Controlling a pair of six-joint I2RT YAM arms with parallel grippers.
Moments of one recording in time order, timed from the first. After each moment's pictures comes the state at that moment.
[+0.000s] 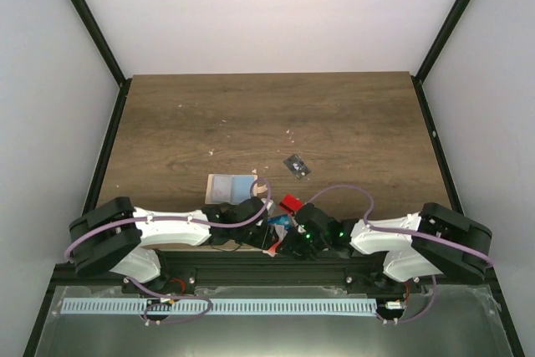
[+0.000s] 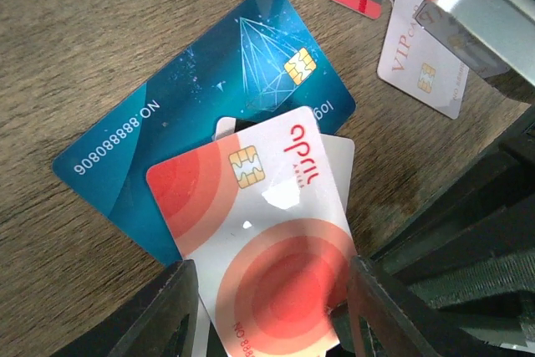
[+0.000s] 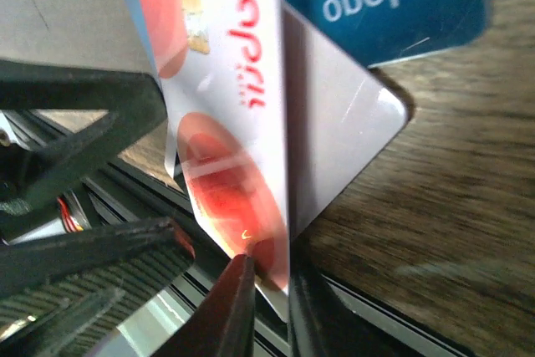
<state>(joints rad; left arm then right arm) -1.14 1.44 0.57 -0.09 0.13 -0.79 1.08 1.31 0.29 0.18 -0.37 1.33</state>
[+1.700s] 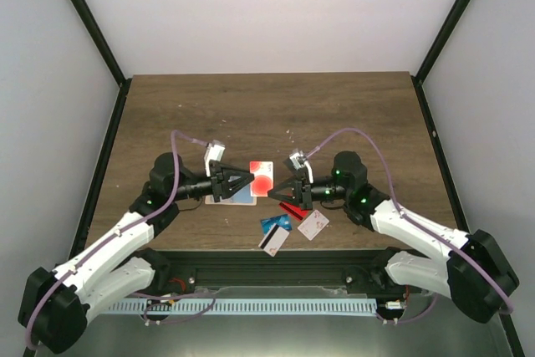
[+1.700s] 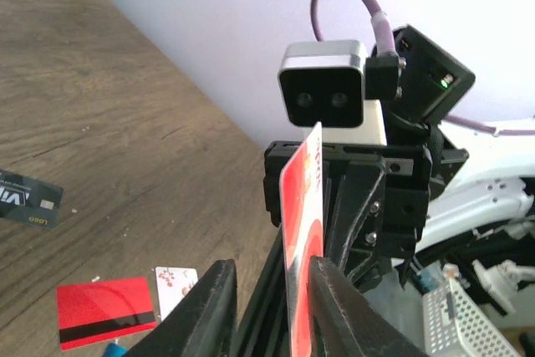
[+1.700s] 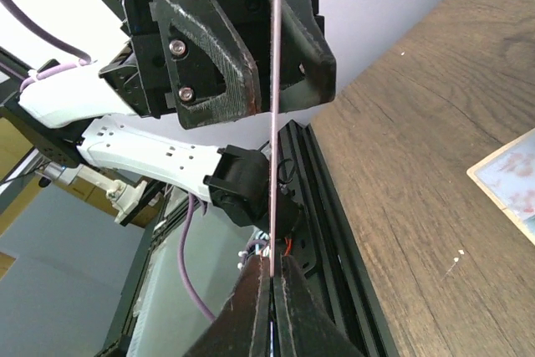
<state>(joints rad) -0.55 0.89 0.52 0.25 0.77 -0.63 0.66 1.08 0.51 0.42 -0.93 0.64</state>
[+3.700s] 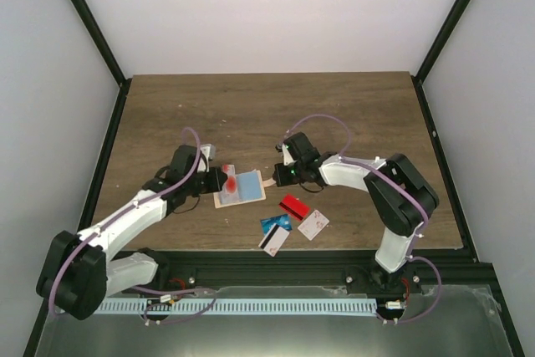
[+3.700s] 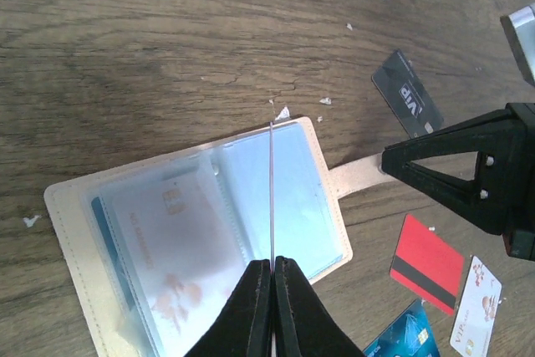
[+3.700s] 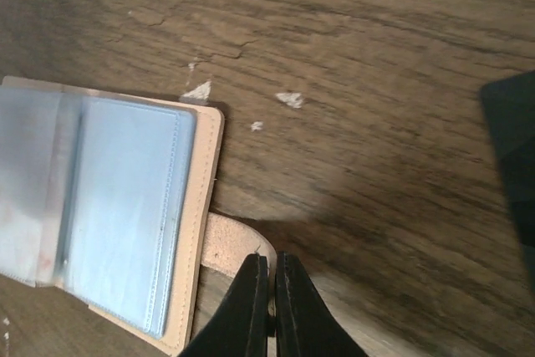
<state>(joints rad) -0.46 1.13 0.59 -0.24 0.22 -0.55 0.66 1.76 0.96 -0.14 -0.27 0.42</state>
